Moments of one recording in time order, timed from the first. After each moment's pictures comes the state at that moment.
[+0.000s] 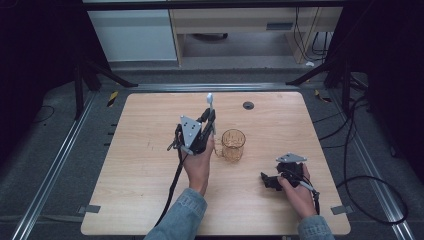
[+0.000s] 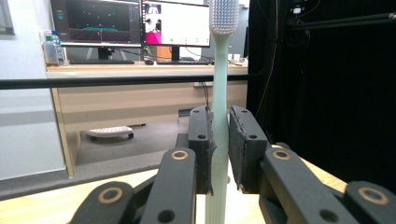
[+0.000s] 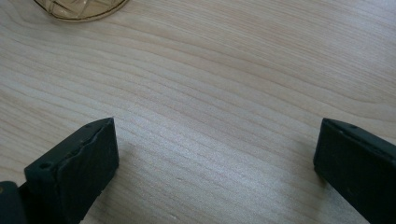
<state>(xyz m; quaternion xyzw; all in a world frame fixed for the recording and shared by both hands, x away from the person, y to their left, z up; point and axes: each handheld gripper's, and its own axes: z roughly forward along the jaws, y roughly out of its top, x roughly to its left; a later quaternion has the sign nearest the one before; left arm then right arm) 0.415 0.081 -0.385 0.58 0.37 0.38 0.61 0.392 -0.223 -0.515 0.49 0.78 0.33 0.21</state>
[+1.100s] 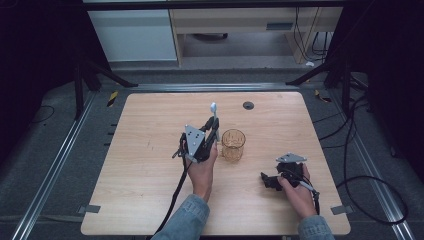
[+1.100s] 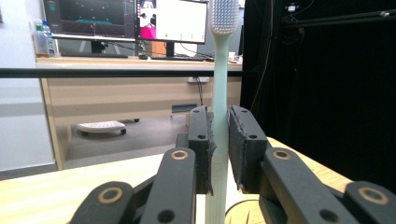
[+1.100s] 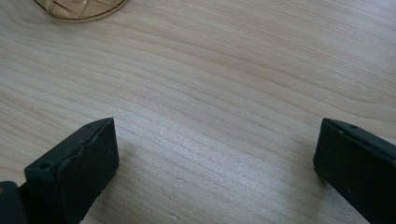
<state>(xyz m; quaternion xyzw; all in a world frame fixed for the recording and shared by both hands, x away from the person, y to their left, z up) 0.410 0.073 -0.413 0.58 0.37 0.37 0.62 0.392 -0.223 -0.515 0.49 0.78 0.33 0.21</state>
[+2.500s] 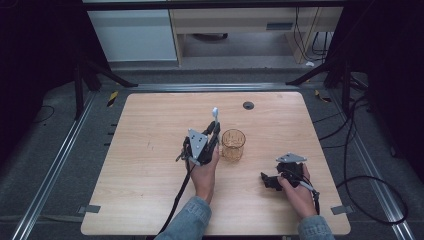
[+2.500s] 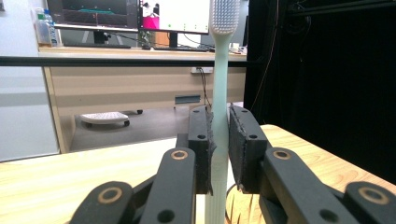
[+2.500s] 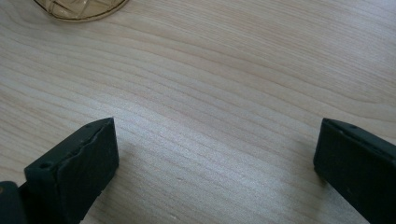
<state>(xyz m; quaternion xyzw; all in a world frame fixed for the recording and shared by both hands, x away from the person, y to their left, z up) 0.414 0.068 -0.434 0.59 0.38 0.36 0.61 0.392 -0.223 -0.515 0.49 0.78 0.33 0.21</state>
